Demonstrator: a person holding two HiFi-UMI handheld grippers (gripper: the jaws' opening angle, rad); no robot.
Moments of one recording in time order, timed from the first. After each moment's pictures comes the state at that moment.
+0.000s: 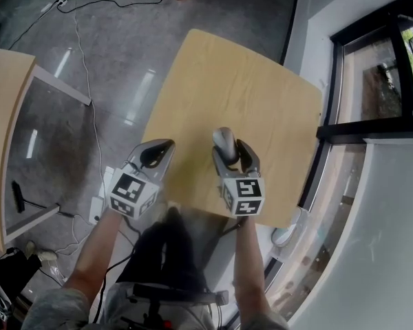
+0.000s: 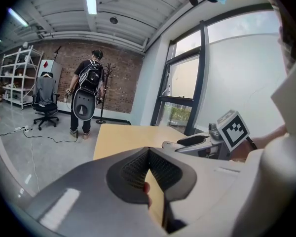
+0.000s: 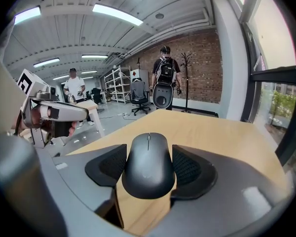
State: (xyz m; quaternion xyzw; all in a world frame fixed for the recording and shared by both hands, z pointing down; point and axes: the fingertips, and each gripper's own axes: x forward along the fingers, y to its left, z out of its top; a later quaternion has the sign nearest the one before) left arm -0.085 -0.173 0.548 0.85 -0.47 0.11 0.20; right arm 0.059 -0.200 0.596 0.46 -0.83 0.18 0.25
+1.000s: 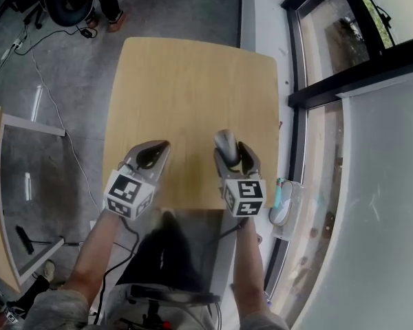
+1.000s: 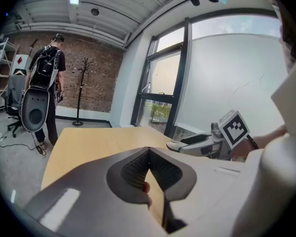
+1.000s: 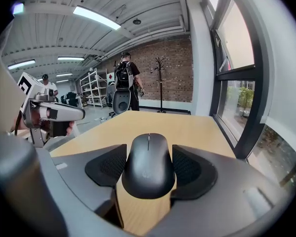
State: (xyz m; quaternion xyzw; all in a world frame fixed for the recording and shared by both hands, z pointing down) left arm 0.035 -0.189 0.536 0.90 -0.37 0.12 0.18; right arm 0.201 -0.177 0.577 0.57 -0.76 0.20 0.23
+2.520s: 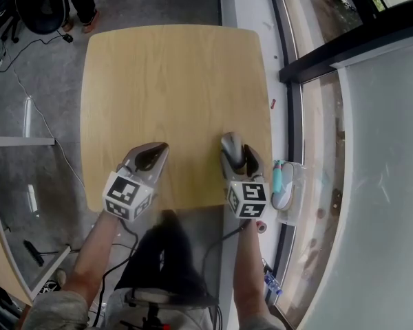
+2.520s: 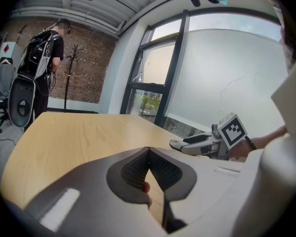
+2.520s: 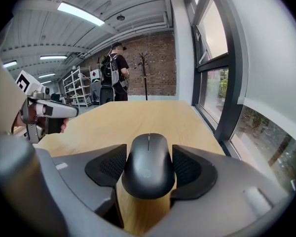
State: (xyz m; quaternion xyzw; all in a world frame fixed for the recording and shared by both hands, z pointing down) left arm 0.100 -0.175 0.589 0.92 -0.30 0.15 0.20; right arm 0.285 -0.134 0.634 0.64 -0.70 0.23 0.22
